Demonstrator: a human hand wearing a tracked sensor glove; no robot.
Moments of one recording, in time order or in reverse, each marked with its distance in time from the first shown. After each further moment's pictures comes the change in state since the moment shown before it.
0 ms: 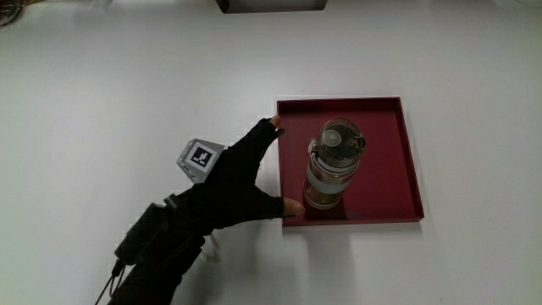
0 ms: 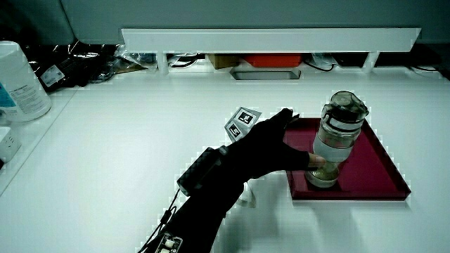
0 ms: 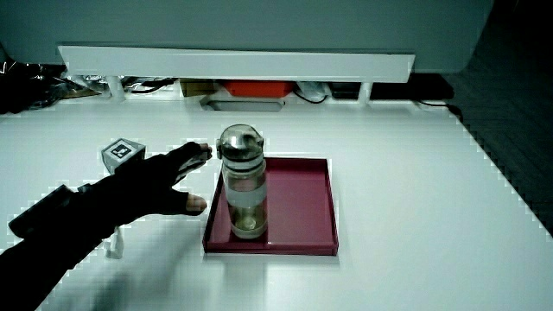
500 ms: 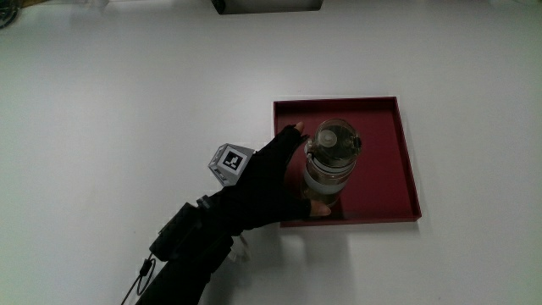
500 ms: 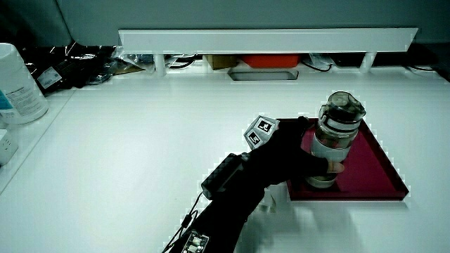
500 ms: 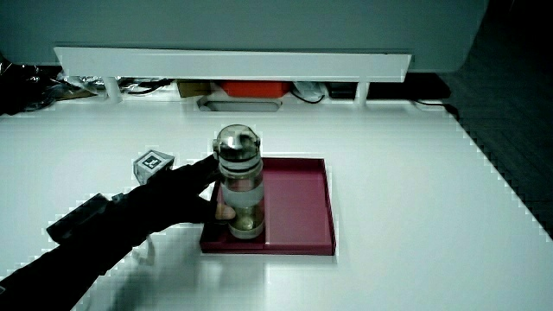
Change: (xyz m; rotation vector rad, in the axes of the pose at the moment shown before) arm -0.007 0.020 -0.039 -0.012 -0.016 0.015
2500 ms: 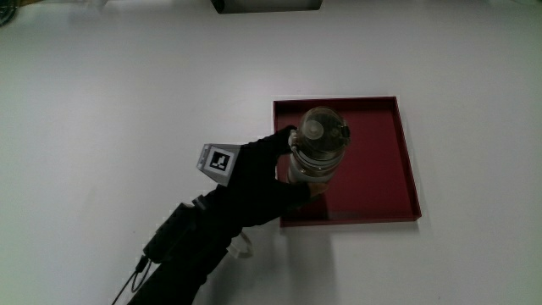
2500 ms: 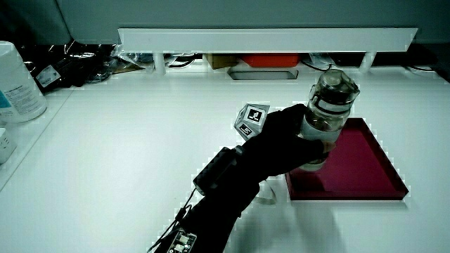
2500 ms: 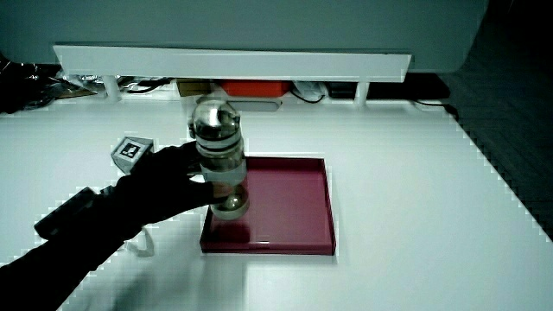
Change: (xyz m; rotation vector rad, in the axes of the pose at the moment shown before) arm 0.021 -0.017 0.016 0.212 -0.085 -0.114
